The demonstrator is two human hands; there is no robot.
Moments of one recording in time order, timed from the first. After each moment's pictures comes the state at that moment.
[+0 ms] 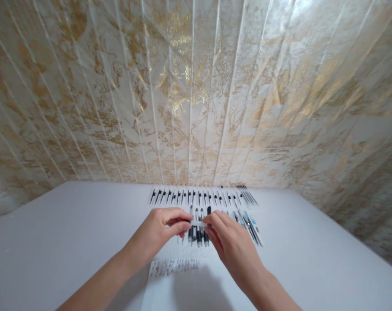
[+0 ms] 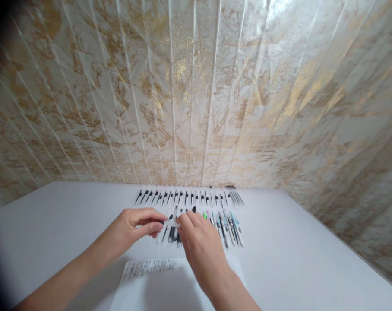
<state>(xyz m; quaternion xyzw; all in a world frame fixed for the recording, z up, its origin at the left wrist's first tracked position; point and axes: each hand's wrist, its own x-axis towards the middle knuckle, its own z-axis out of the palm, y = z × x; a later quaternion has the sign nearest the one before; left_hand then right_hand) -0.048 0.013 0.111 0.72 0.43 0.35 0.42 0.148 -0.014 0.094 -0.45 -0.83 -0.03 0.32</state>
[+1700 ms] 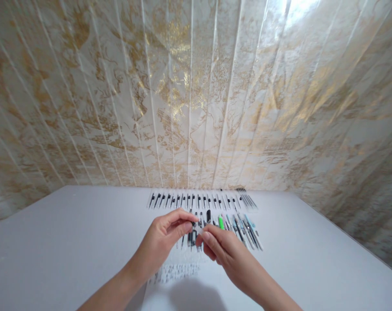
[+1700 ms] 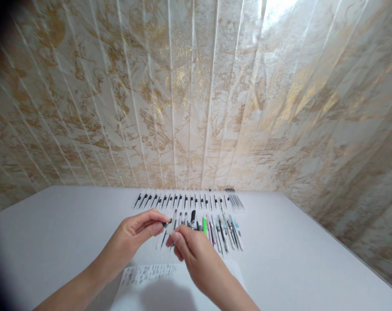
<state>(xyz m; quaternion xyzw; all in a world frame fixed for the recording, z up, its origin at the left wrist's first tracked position) -0.035 0.002 0.105 0.65 0.38 0.46 0.47 0.148 -0.020 0.100 -0.45 -0.74 0.39 0.32</state>
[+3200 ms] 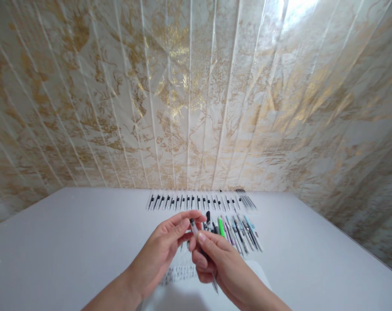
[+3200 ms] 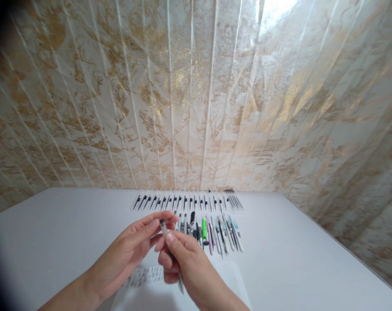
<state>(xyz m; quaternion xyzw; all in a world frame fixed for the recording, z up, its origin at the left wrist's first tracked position) -0.024 -0.009 0.109 0.45 0.26 0.46 0.72 0.122 -0.027 0.092 -0.28 -0.42 0.75 0.43</state>
